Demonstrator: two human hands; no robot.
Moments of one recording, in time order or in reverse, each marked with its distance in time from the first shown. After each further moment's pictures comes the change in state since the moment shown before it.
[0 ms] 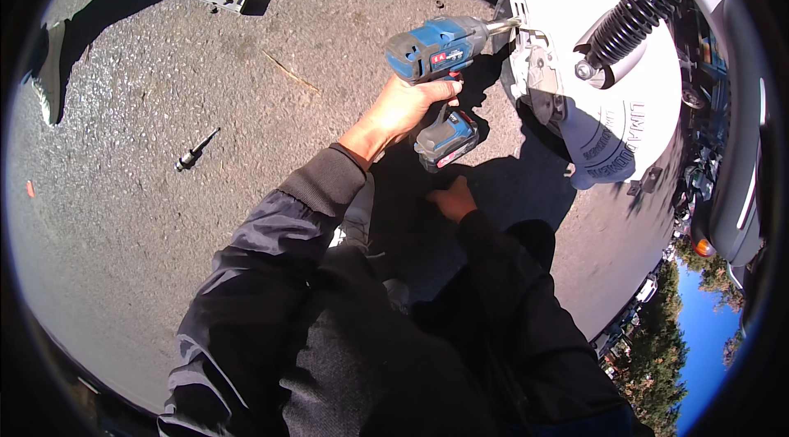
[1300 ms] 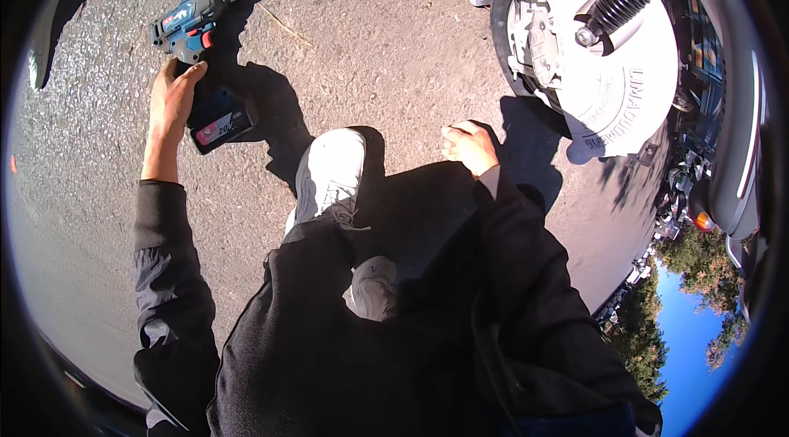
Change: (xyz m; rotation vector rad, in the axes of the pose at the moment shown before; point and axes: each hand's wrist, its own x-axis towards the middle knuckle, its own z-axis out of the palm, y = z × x) left_hand -0.195 0.117 -0.227 1.115 0.888 0.014; right_hand 0.014 -0.033 -0.060 0.516 -0.167 -0.010
